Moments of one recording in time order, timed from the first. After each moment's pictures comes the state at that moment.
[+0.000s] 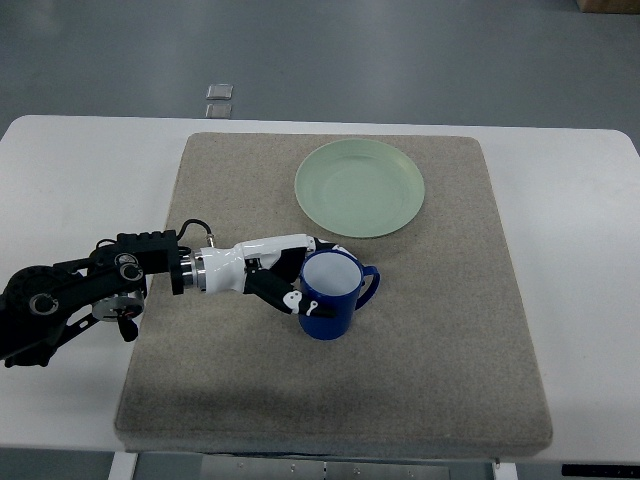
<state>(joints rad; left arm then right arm) -0.75 0.42 -0.33 -1.13 0.73 -0.50 -0.36 0.01 0.00 0.04 0.11 -0.03 0.18 0.22</state>
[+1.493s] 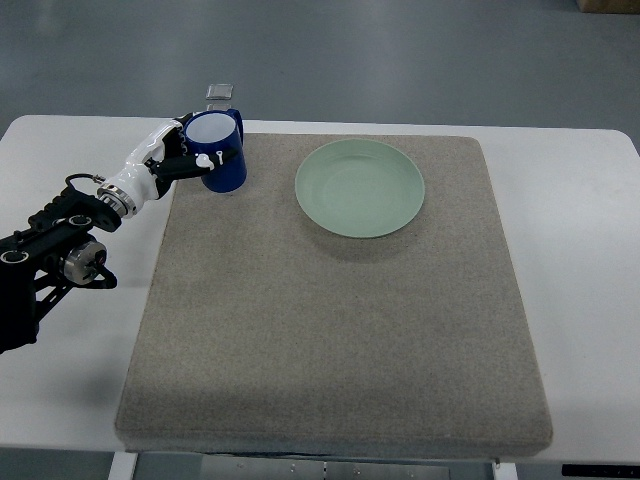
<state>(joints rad) -0.73 0.41 -0.54 -0.81 0.49 -0.09 -0.41 0.01 0.00 0.04 0.11 -0.03 0.18 0.22</state>
